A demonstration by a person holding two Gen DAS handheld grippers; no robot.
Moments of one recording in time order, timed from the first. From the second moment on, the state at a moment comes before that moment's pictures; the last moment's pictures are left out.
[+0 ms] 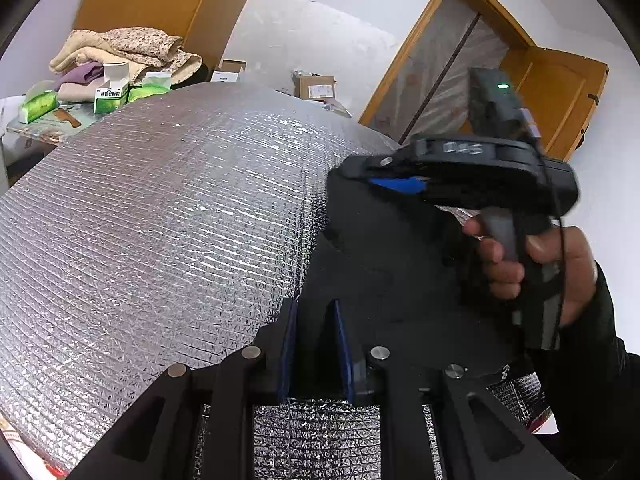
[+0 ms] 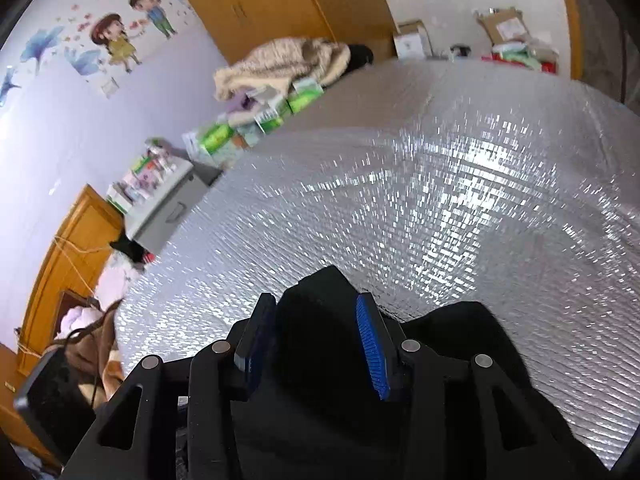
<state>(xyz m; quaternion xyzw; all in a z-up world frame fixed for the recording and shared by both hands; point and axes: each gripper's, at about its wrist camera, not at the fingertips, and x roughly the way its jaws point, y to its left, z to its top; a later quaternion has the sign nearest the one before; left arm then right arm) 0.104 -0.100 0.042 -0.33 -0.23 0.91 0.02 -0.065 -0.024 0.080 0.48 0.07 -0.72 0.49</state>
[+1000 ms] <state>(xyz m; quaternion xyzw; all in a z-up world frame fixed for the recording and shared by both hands) 0.131 -0.106 0.064 -0.29 -0.21 0.93 0.01 -0.059 0.083 0.114 0.42 -0.02 -0.75 0.50</state>
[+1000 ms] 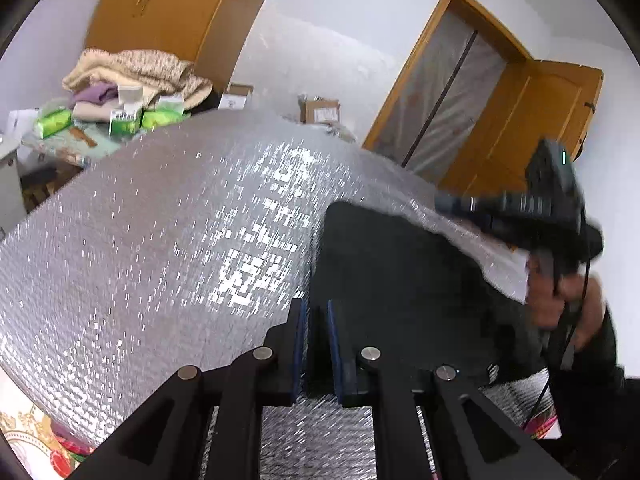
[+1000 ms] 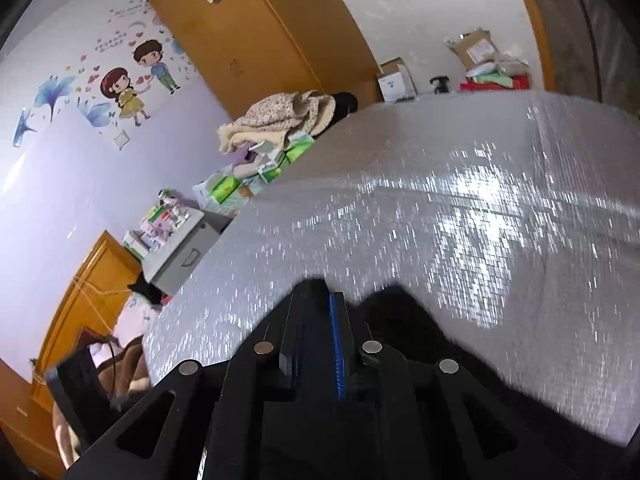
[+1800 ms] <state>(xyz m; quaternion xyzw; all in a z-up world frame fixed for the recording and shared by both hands) 0.101 -0.033 0.077 -0.31 -0.15 0.93 0.10 -0.004 0.180 0.077 0.44 -0.07 -0.71 0.54</state>
